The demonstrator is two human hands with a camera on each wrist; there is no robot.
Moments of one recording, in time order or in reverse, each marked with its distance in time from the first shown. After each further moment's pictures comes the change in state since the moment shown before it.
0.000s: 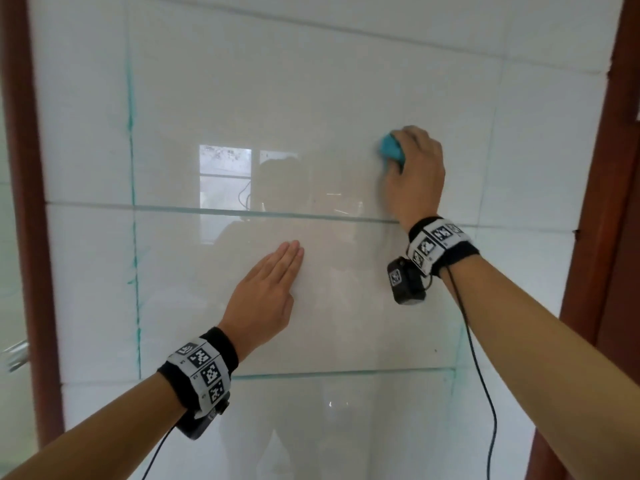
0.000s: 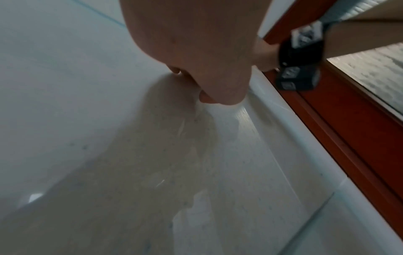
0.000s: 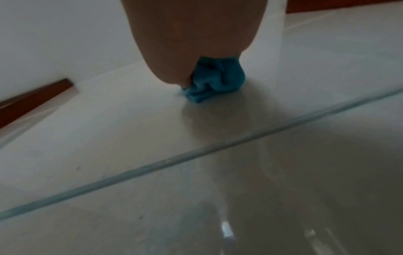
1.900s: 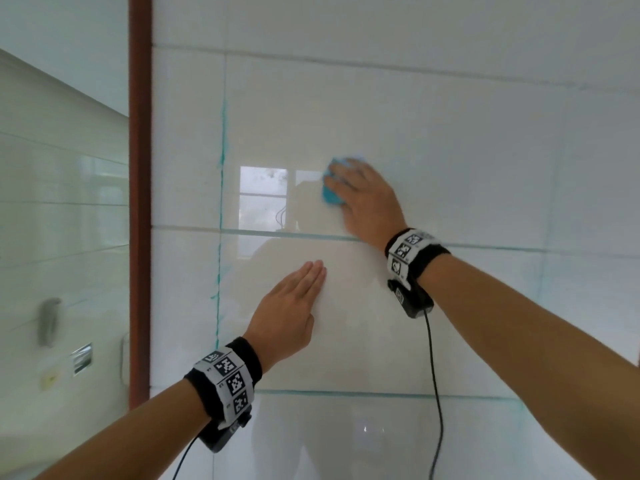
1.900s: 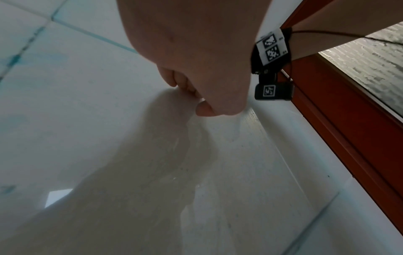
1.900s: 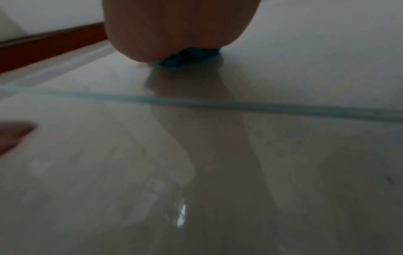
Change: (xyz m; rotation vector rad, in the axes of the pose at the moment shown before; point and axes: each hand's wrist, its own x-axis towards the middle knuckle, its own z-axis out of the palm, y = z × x) left_hand -0.031 -0.059 -0.044 0.013 -0.156 -0.015; right_hand 0.003 -0.121 0.085 0.052 -0.073 -0.707
